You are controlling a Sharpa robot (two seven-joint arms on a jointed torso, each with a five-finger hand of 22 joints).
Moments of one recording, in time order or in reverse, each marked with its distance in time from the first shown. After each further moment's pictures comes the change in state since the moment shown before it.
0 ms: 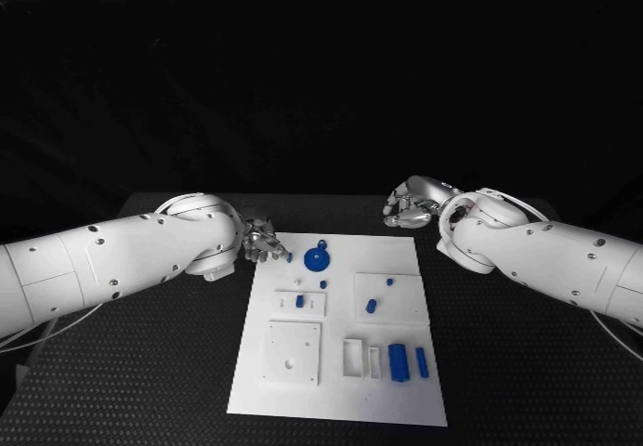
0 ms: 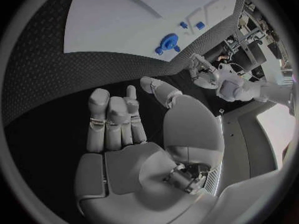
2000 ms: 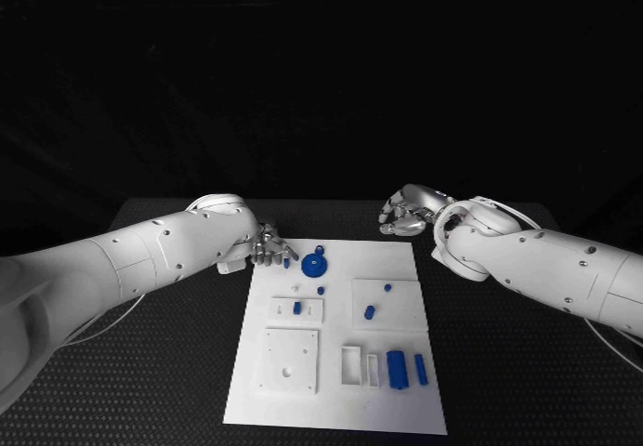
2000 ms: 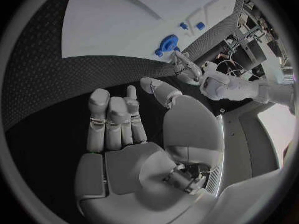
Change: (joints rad) left arm -0.042 0.244 -0.003 -0.417 0.015 0.179 0.089; left_hand -0.025 0.126 -0.332 0.074 0.029 -0.037 0.003 -0.012 -0.029 0.020 0.008 -0.049 0.024 0.005 0.011 -0.020 0.038 0.000 0.000 0.000 -0.056 0.027; right arm -0.002 0.020 0.000 -0.010 0.008 0.001 0.001; right_hand 0.000 0.000 0.000 0.000 0.008 0.001 -0.001 0.000 0.000 0.002 0.002 0.000 -0.001 0.000 0.000 0.000 0.001 0.000 0.000 0.000 0.000 0.000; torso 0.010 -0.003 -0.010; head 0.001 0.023
